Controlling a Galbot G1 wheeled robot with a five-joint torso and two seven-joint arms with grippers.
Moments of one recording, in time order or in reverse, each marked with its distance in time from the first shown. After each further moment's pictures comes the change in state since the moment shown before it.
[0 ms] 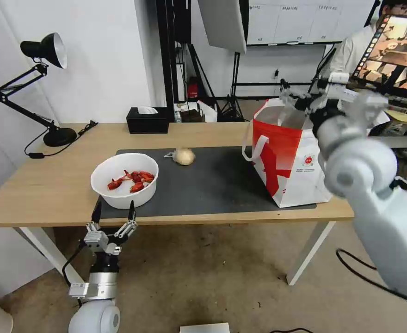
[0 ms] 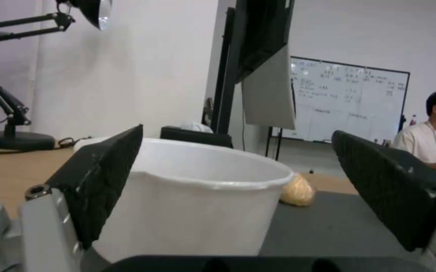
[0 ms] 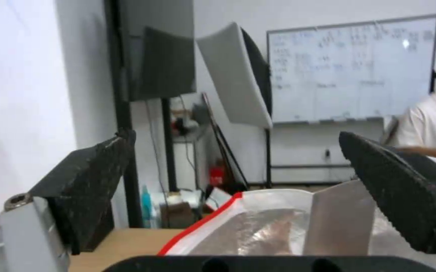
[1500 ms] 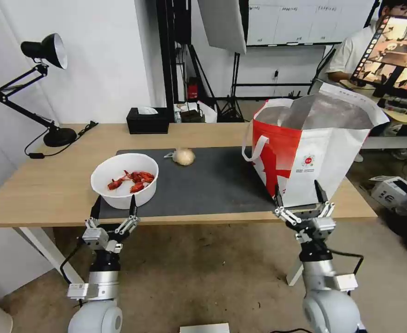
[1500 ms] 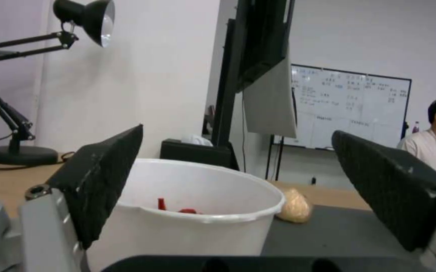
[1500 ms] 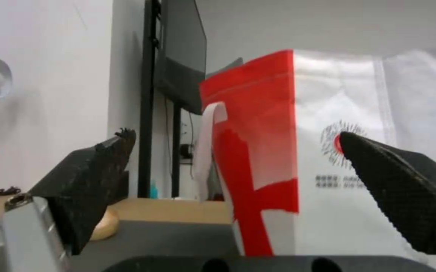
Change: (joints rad) left arm 0.025 0.000 0.005 -0.070 0.025 0.025 -0.038; right arm -0.830 0.448 0.190 -0.095 -0.640 0.833 -0.412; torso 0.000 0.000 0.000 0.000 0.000
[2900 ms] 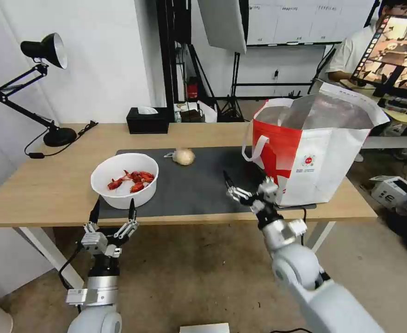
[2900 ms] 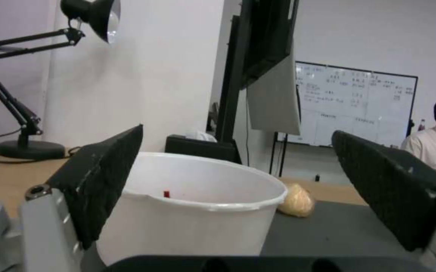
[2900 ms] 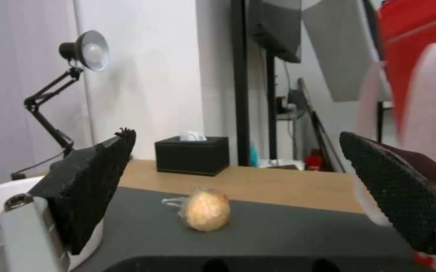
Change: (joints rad) left arm 0.026 -0.021 -0.009 -0.008 0.007 -0.005 0.004; right arm 0.534 -0.253 -0.396 -0.130 0.350 -0.372 0.051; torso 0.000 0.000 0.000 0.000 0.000
